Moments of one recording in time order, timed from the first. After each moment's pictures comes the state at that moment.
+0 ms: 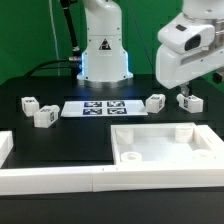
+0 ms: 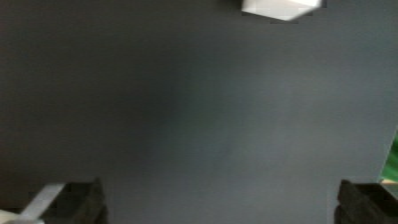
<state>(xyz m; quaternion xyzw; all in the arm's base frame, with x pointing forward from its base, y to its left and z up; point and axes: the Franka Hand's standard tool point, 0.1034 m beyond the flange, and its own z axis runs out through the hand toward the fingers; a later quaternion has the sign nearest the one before) 0.442 0.174 0.079 -0.97 -0.19 0.15 0.10</state>
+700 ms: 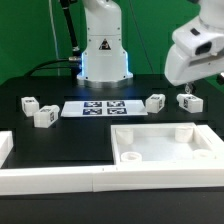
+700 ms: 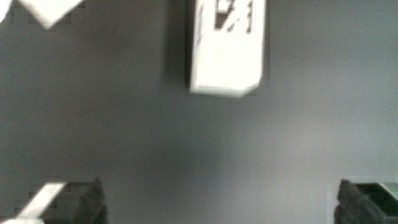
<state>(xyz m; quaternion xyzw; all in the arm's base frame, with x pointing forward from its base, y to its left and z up) 0.380 0.202 0.058 -0.95 -0.18 0.26 0.04</state>
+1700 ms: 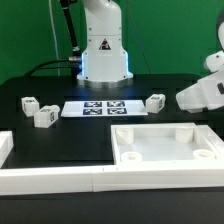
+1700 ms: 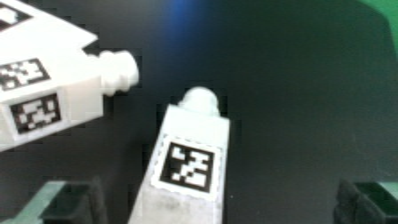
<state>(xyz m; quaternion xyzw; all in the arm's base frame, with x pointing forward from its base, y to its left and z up) 0.345 0.217 0.031 -0.82 -0.21 0.54 0.00</state>
